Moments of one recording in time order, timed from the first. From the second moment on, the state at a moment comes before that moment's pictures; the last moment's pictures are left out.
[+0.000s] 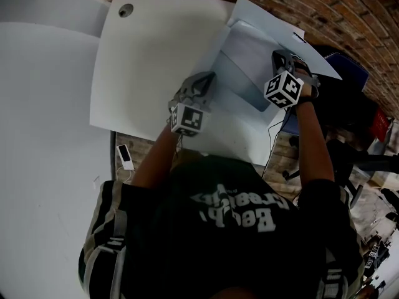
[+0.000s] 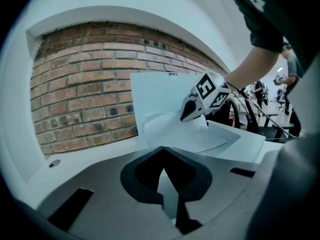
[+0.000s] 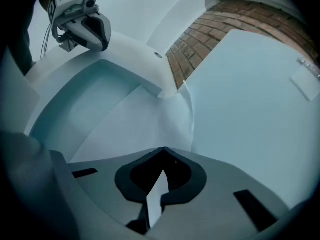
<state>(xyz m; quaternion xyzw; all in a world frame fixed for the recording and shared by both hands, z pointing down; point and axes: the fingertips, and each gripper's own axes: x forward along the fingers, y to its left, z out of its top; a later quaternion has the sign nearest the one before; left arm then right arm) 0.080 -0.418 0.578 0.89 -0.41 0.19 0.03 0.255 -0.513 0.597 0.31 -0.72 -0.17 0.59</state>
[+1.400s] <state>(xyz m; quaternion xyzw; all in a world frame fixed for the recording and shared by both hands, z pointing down) 0.072 -0.417 0.584 0.89 -0.41 0.19 0.05 0.172 -0.428 0.674 0.03 -0.80 -0.19 0.57</state>
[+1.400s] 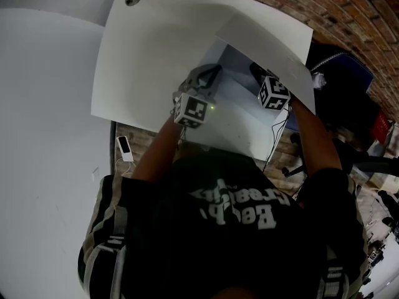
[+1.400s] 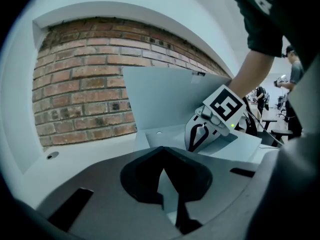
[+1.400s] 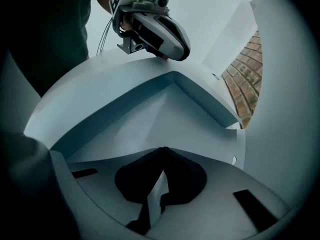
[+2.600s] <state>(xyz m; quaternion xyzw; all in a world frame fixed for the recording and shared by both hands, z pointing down) 0.073 -0.416 0.559 0.90 -0.39 0.18 0.05 0.168 -0.403 0.553 0.20 -0.83 -0.18 0.50</state>
